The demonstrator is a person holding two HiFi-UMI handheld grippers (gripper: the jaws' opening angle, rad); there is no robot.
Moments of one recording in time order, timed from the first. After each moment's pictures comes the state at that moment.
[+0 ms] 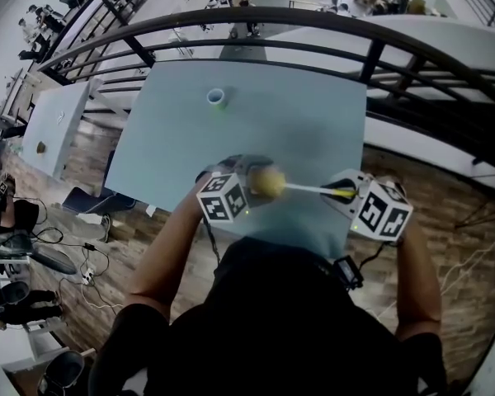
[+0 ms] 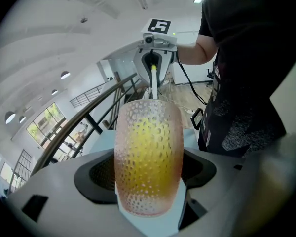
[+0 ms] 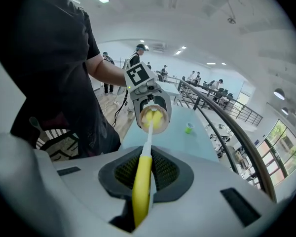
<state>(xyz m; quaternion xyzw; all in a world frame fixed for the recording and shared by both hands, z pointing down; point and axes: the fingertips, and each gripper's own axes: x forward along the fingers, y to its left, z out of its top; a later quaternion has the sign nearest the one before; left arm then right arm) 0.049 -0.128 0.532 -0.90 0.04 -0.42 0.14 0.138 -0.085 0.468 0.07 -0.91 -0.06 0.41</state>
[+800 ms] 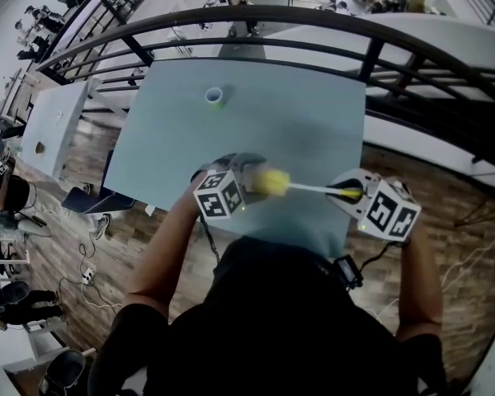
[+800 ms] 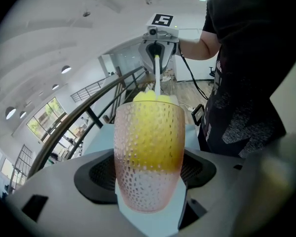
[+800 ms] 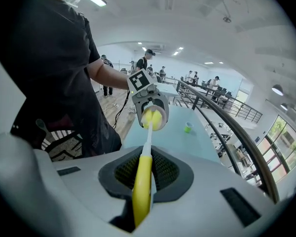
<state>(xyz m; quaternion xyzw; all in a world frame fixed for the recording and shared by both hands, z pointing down) 0.034 -0.136 0.546 -0.89 0.04 -0.44 0.12 0.154 -0.082 0.463 0.08 -0.91 -0.03 0.41</state>
